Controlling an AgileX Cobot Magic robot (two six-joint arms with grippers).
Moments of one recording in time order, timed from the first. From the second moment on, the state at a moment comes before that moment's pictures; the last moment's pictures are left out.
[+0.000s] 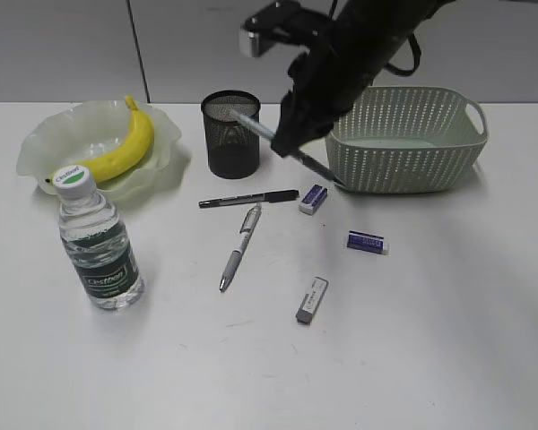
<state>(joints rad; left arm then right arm) -0.49 -0.01 -0.54 0.00 1.06 -0.02 0.51 2.07 -1.70 0.36 0.95 -0.77</state>
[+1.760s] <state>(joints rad) -0.49 -0.01 -0.54 0.01 1.06 -0.02 0.53 2.42 -1.97 0.88 0.06 -0.77</state>
